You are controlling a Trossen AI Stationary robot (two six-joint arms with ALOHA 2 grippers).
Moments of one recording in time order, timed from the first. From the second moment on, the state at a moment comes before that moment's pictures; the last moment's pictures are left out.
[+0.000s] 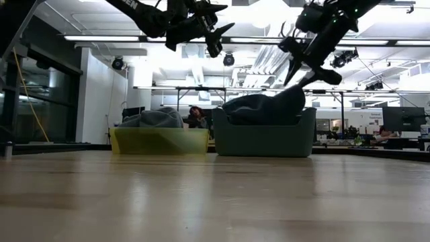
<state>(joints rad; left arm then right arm) 0.67 1.82 1.57 0.29 1.28 -0.66 -0.80 1.27 1.03 -0.57 -0.13 0.72</state>
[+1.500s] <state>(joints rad) 0.67 1.82 1.57 0.29 1.27 -0.69 -0.72 1.56 1.41 -0.96 -0.05 0.37</state>
